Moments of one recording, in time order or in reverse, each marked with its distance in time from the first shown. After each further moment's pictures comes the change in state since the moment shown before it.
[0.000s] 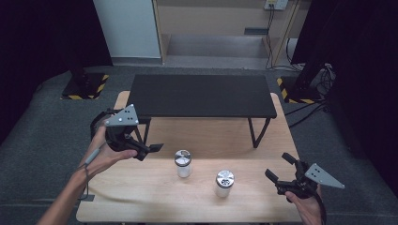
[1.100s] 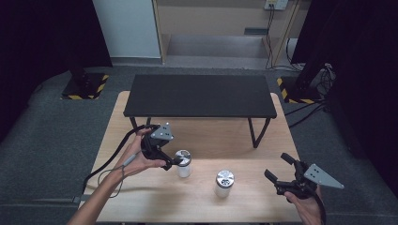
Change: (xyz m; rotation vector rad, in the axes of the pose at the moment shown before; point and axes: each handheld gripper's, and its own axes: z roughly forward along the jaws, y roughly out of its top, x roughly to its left) left arm 0.006 -0.011 0.104 0.227 -0.074 0.028; right arm 0.001 0.002 0.000 0.012 0.005 -0.020
